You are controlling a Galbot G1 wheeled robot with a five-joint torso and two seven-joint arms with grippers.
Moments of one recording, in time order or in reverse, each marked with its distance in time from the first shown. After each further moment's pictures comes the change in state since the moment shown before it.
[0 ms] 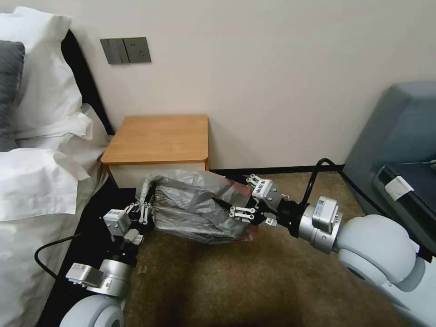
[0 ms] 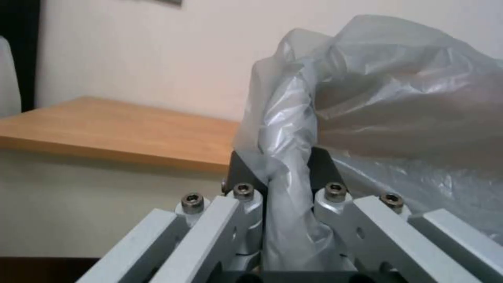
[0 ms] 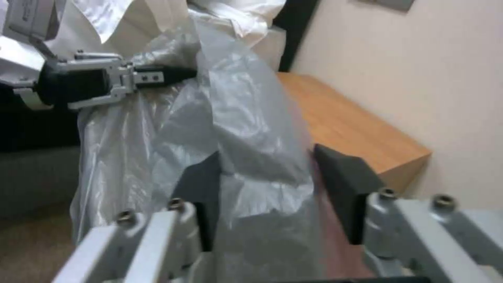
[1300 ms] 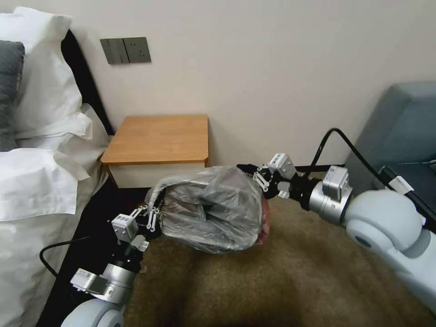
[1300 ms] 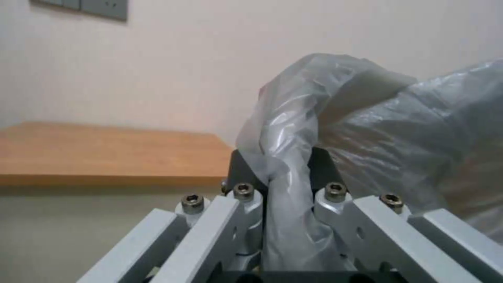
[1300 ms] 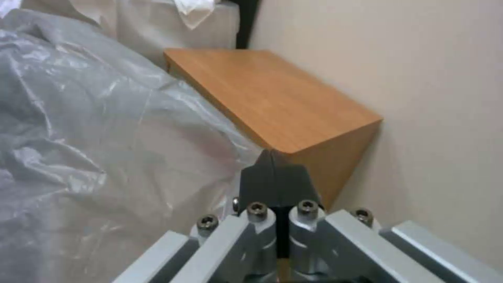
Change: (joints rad) left arm 0.018 -0.003 -0.002 0.016 0.043 -0.073 0.155; right arm 0.173 -0.067 0.029 -0.166 0.192 -0.042 -0.028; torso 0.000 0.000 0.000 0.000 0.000
